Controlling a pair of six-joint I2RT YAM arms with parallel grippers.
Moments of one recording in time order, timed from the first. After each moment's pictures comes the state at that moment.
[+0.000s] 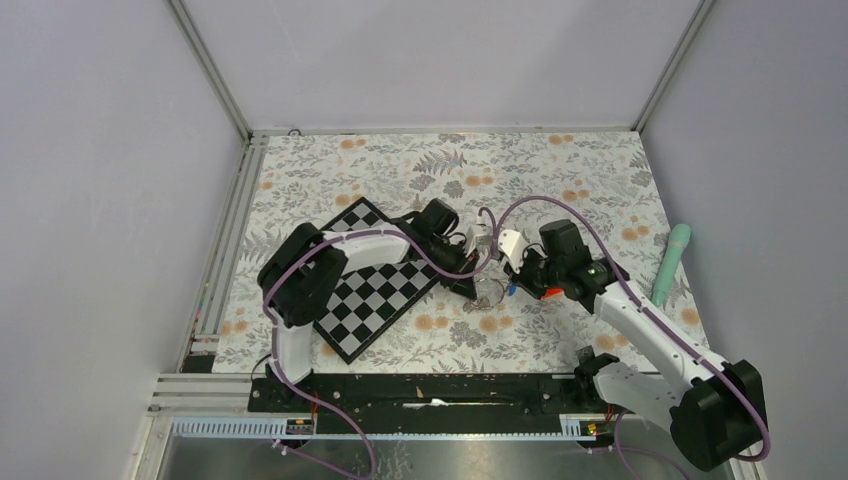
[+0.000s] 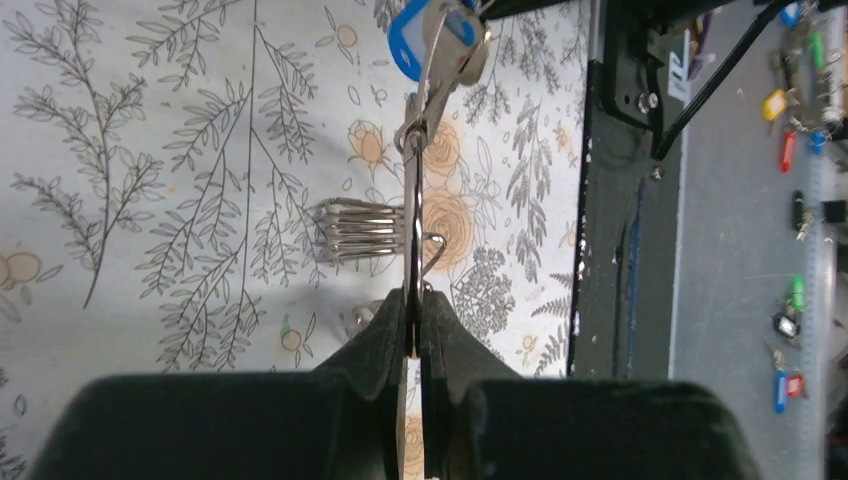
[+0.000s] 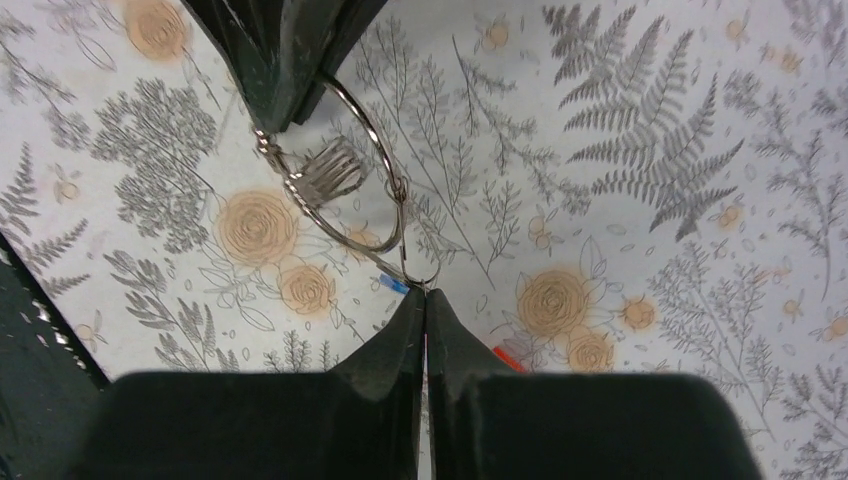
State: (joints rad) left arm -0.77 1.91 1.20 -0.23 0.87 0.13; right arm 0.44 1.03 0.71 -0.56 -0.35 -0.59
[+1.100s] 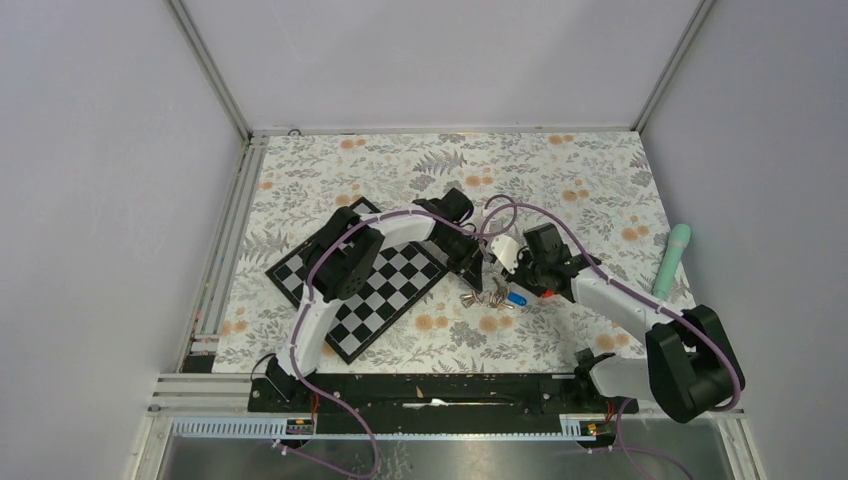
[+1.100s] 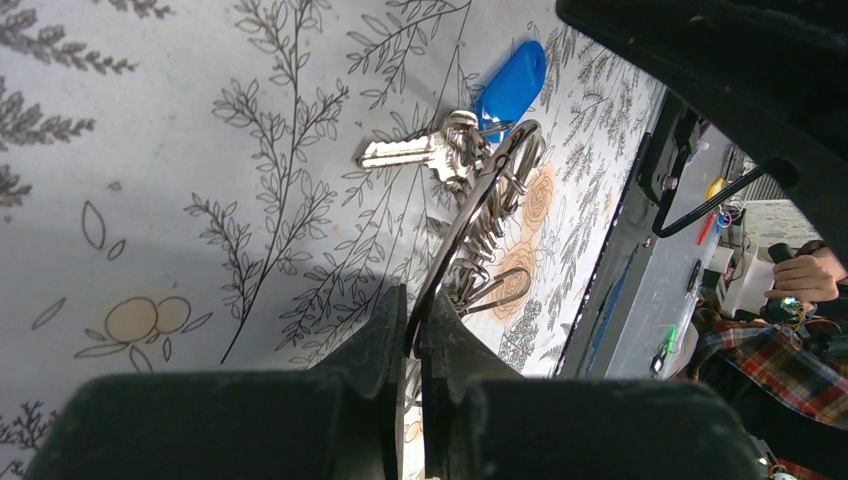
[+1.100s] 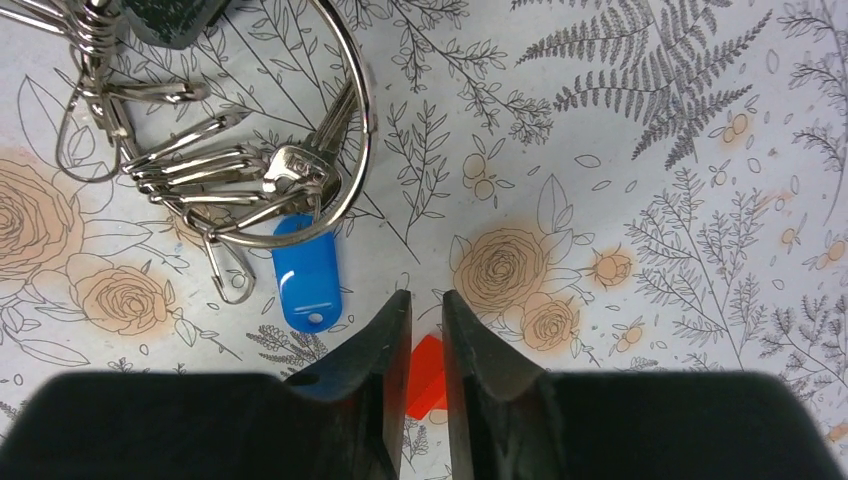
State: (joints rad) left arm -0.73 2.27 1.61 -0.54 0.87 -0.06; right arm 0.44 1.28 0.62 -0.38 -0.09 -0.67
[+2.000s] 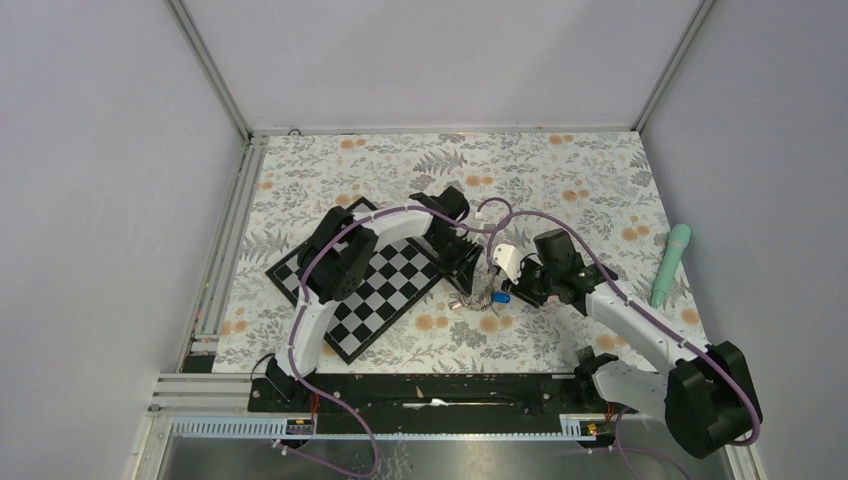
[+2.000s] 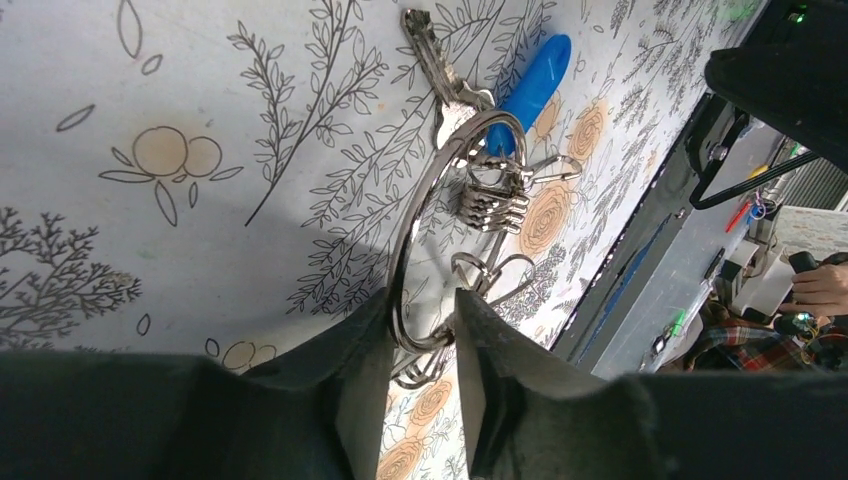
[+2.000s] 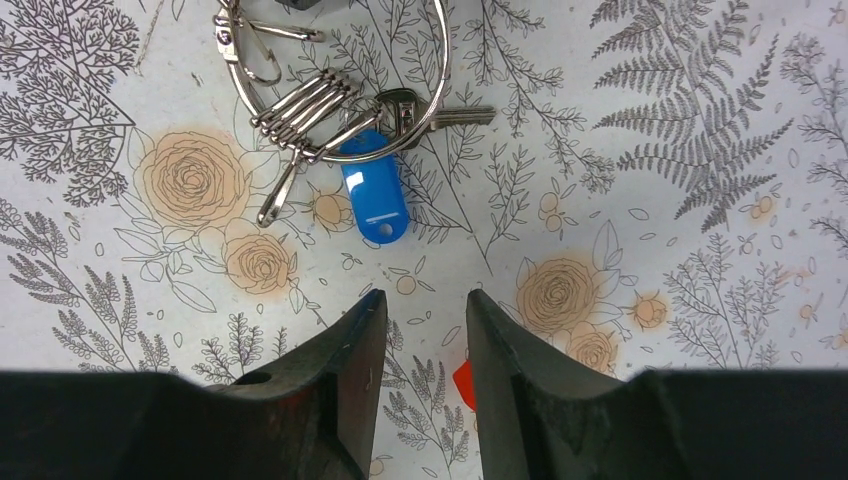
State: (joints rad) left arm -0.72 2.23 1.63 -0.75 0.74 -0.02; right arm 0.43 1.11 0.59 -0.46 -0.30 -0.74
